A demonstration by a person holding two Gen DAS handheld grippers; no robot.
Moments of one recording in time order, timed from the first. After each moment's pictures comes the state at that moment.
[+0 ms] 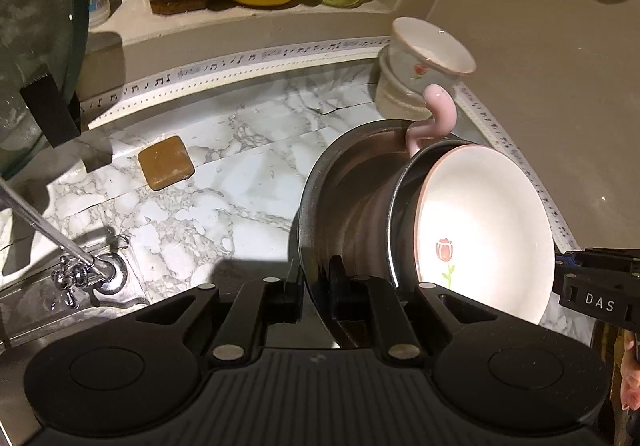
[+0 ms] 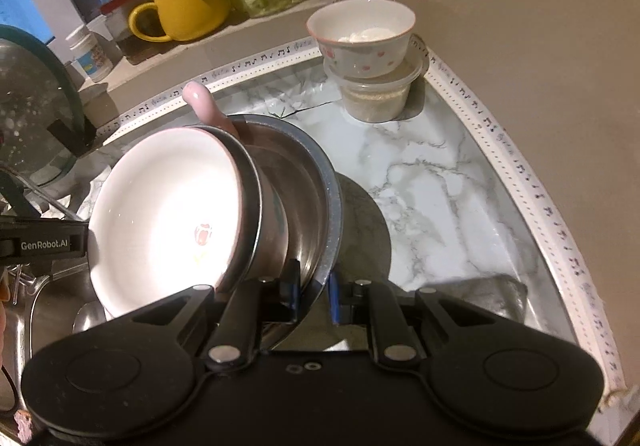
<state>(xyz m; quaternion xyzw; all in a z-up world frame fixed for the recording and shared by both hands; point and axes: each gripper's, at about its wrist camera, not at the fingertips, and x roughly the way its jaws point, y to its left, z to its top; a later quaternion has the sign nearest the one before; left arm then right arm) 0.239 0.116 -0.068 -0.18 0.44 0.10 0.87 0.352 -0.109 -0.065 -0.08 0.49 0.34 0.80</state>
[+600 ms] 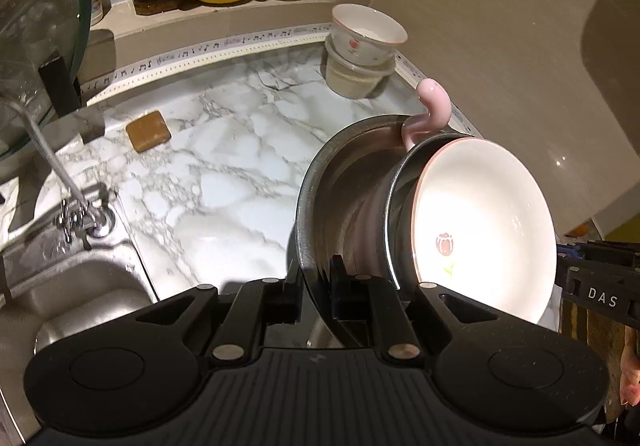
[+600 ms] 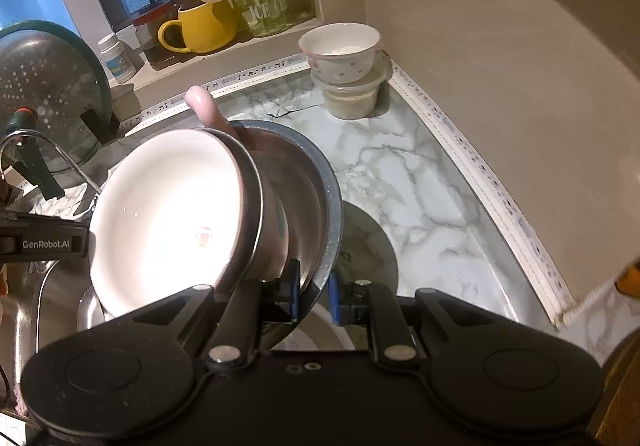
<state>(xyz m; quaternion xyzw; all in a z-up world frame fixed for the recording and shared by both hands) 0.176 0.057 -0.048 -0.17 0.44 0.07 0.88 0.285 -0.172 -0.031 -0.07 0.46 0.32 0.83</state>
